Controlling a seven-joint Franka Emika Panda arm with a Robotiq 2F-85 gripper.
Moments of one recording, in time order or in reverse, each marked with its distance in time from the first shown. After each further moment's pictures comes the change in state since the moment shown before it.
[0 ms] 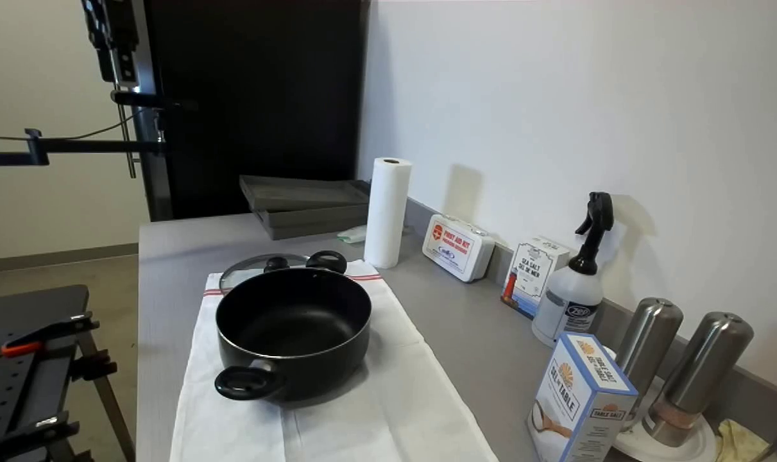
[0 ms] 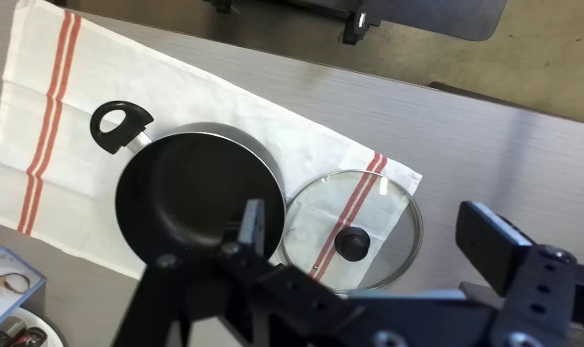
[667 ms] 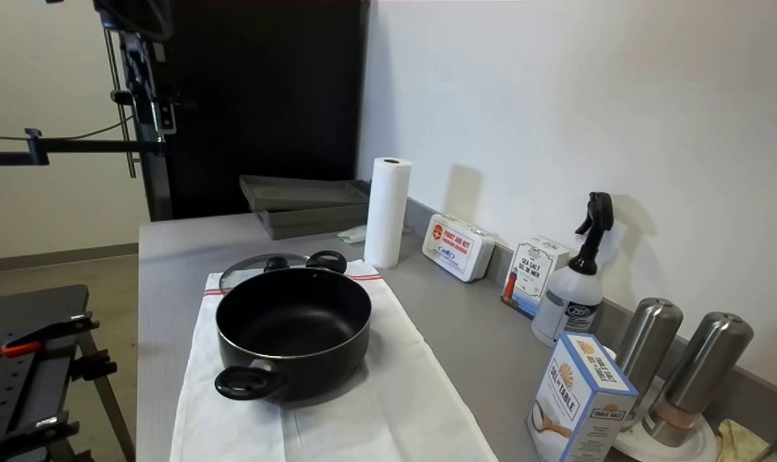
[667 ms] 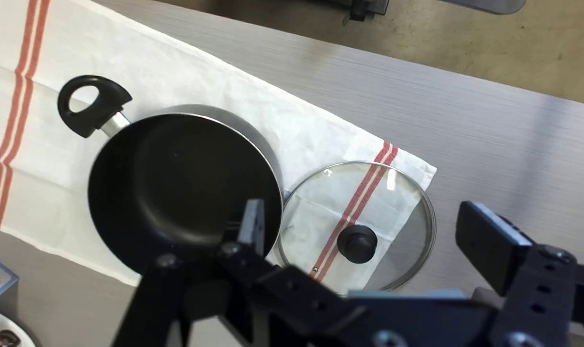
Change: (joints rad) arm 0.001 0.131 0.016 -0.065 0.000 0.201 0.002
